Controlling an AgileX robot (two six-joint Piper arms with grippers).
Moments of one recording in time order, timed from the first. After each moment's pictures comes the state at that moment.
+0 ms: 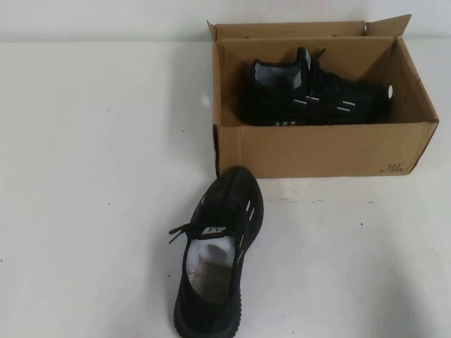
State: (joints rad) right arm -0.06 0.29 -0.06 -0.49 -0.04 0.51; left arm -0.03 -0.01 0.03 -0.11 0.38 0.17
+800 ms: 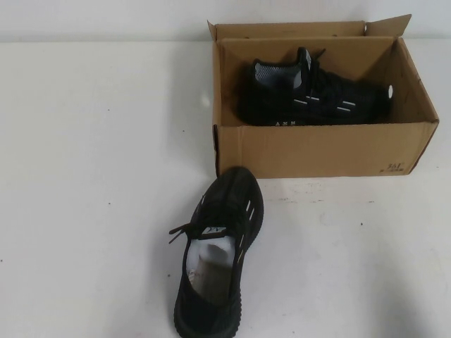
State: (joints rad) right arm -0.06 -0.01 0.03 -0.42 -0.03 0.50; left arm -0.03 -0.01 0.03 -0.11 0.38 0.17
